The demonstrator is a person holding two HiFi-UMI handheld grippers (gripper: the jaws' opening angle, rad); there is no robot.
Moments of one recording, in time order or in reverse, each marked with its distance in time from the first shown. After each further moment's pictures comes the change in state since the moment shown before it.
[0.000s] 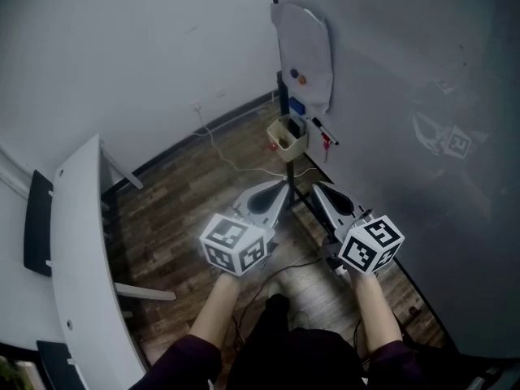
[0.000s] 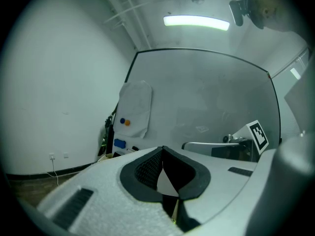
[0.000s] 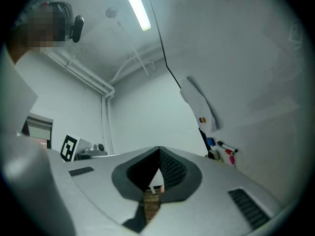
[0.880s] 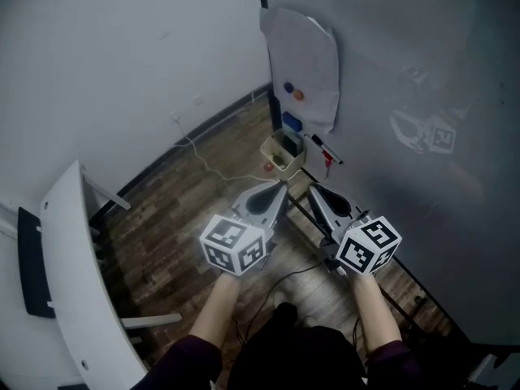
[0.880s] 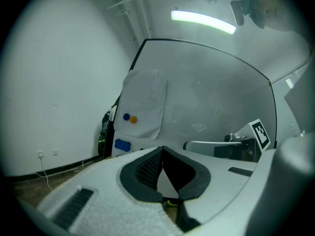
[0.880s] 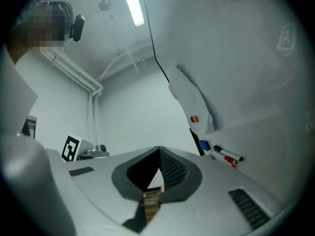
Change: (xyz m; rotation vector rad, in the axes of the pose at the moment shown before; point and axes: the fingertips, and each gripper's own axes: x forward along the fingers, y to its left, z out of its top) left arm 0.058 0.083 0.008 -0.037 0.049 -0.112; right arm 0.079 -0.047 0.005 0.013 -0.001 -0.120
